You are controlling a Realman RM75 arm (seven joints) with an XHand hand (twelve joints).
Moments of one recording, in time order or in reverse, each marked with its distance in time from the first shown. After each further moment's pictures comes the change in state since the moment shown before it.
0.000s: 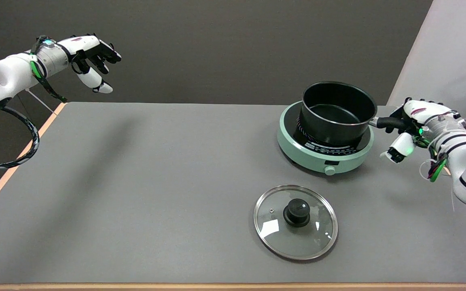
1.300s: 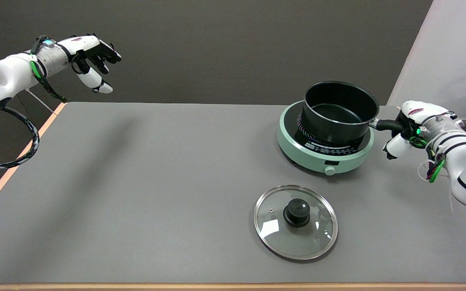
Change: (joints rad) arm 0.010 0.001 -0.018 0.008 0.001 0.005 0.018
